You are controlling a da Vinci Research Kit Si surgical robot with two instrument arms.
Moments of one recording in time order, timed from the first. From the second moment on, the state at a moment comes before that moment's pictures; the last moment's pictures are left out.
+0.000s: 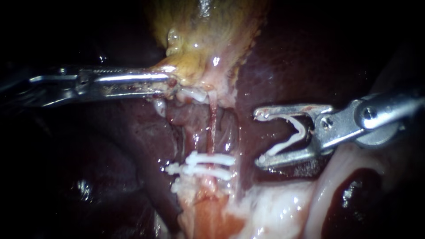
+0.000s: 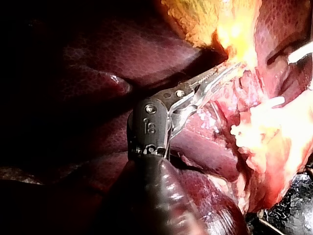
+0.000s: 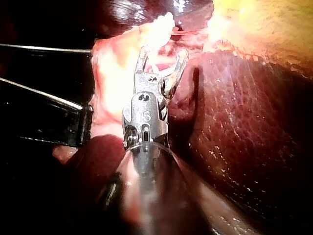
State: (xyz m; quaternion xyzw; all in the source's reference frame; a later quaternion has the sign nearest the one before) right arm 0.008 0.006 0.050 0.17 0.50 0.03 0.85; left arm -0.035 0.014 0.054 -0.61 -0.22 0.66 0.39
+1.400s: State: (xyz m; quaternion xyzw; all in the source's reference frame) right arm 0.014 0.007 0.052 0.24 0.49 0.12 0.83; left arm -0.028 0.016 0.047 -0.62 -0.21 0.64 0.40
